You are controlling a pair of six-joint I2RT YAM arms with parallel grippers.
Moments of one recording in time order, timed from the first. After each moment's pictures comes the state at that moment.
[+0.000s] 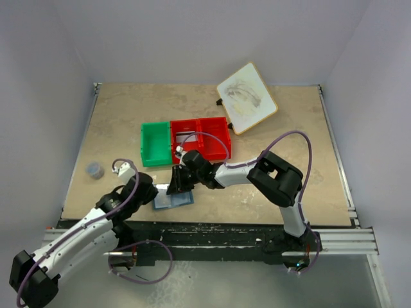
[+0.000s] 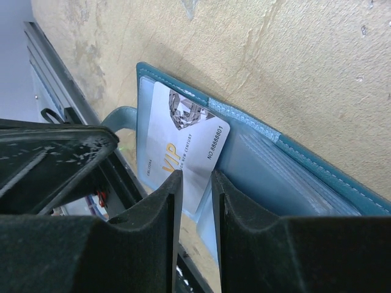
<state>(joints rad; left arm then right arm) -0.65 0.64 0.34 -0.58 -0.42 -1.16 0.99 2.02 1.10 0.22 -0.34 0.85</state>
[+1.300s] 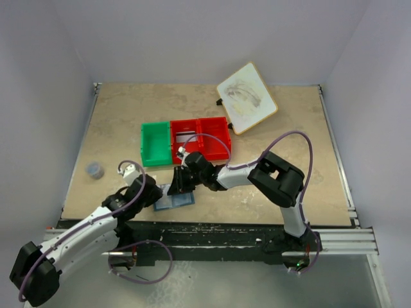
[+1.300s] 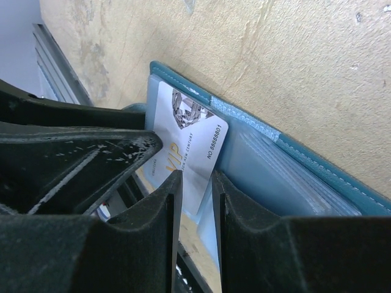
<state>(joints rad) -0.65 0.73 0.28 -0.44 -0.38 -1.12 0.99 2.01 1.05 0.29 -0.34 0.87</state>
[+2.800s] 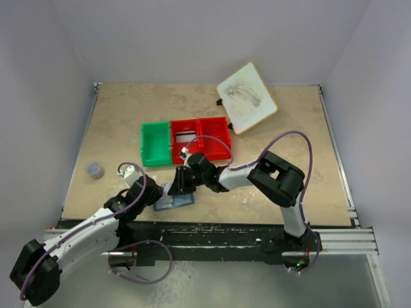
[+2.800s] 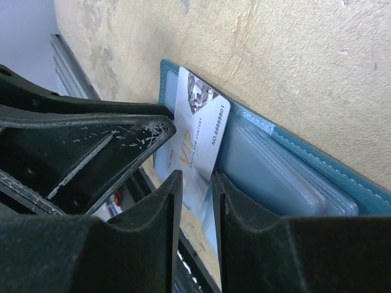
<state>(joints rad) -0.65 0.72 0.22 -0.33 -0.39 -1.15 0.98 2.01 1.00 0.36 -0.36 0.94</state>
